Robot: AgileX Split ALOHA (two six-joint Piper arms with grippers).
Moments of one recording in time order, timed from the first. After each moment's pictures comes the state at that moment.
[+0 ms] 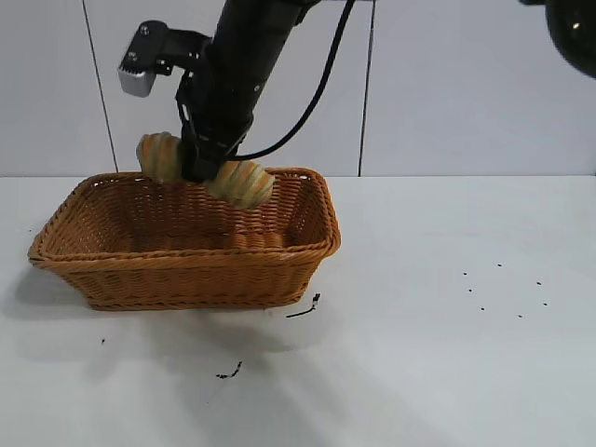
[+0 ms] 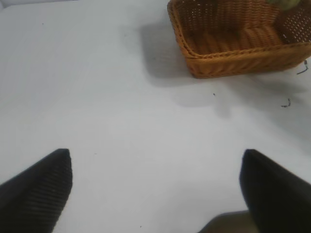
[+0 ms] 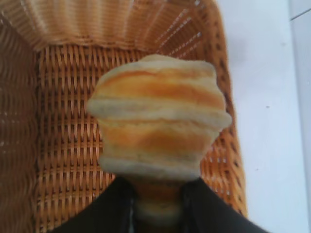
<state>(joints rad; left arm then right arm) -0.04 -0.01 -0.50 0.00 1.07 0.07 0.60 2.52 -2.31 0.21 0.93 -1.01</state>
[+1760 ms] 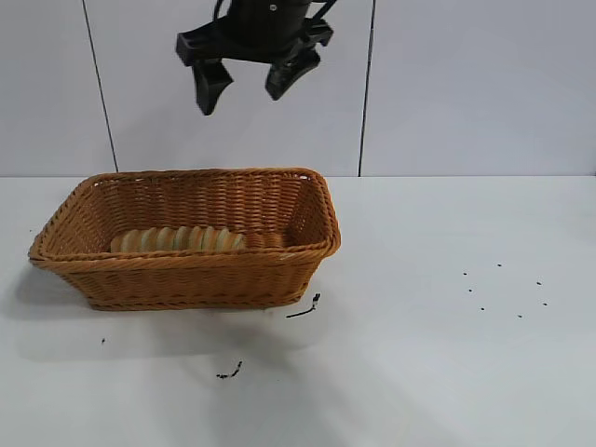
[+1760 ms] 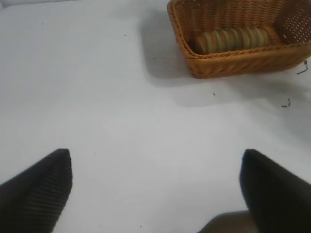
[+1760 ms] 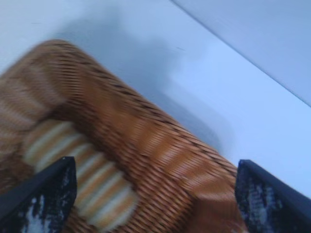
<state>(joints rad) -0.04 -0.01 -0.50 0.00 1.07 0.07 0.30 2.33 -2.31 -0.01 1.06 0.01</state>
